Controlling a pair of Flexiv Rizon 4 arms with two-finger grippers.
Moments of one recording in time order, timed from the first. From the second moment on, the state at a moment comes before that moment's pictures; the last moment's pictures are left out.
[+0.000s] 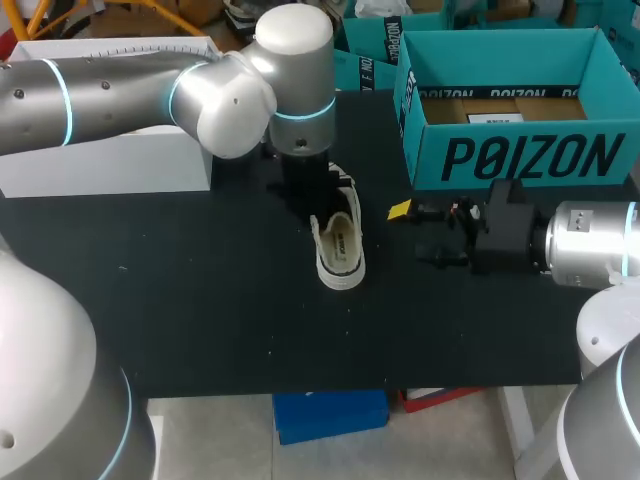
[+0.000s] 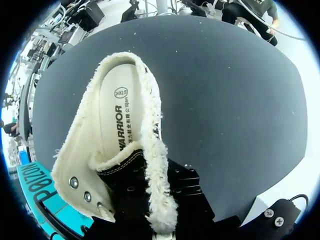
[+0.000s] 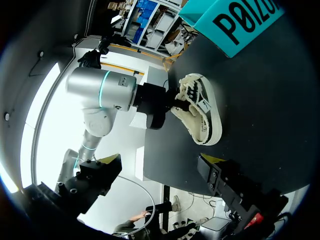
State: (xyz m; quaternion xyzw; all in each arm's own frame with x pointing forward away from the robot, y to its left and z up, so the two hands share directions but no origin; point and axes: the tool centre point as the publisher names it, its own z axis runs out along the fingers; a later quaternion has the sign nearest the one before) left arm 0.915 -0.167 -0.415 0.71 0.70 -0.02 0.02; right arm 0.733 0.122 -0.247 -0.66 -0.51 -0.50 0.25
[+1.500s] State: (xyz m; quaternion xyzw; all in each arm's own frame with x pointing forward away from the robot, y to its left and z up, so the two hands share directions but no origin) left arm 1.015 -0.074 -0.188 0.52 0.84 -0.02 0.14; right arm 0.733 0.122 -0.247 -0.66 -0.51 -0.50 0.25
